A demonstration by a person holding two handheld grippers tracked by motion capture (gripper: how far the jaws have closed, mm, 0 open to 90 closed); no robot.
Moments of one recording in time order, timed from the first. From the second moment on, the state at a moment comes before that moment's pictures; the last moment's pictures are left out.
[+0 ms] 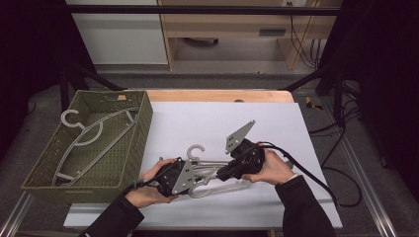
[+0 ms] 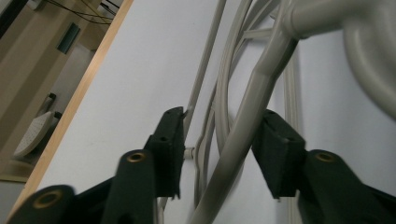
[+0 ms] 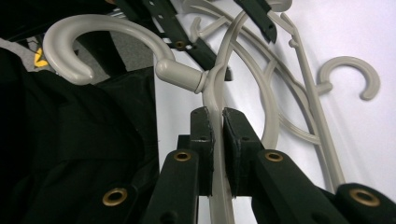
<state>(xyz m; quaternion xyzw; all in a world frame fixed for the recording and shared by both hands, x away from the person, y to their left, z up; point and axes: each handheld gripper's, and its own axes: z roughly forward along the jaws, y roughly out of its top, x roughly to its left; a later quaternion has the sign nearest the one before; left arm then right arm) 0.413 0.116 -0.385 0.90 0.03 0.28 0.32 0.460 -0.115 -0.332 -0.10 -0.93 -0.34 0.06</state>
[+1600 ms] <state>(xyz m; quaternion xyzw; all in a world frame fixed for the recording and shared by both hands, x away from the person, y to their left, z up) 0.414 0.112 -0.367 0.91 0.08 0.26 0.31 0.446 -0.170 -0.322 -0.16 -0.86 -0.47 -0.13</state>
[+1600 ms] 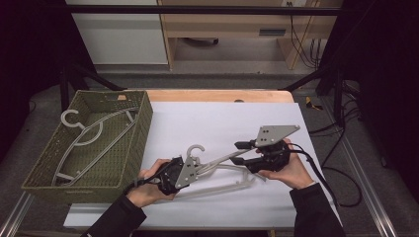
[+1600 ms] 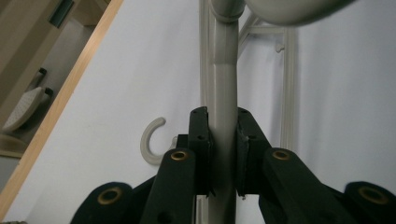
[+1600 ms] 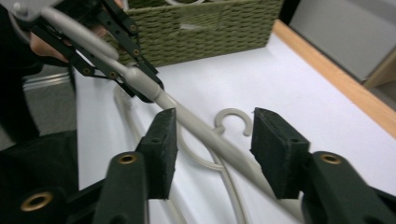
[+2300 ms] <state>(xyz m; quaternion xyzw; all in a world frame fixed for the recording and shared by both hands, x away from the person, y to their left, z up) 0.422 0.125 -0.332 0.90 0.16 0.23 0.34 0.424 -0.227 -0.372 -0.29 -0.78 -0.51 -0.19</state>
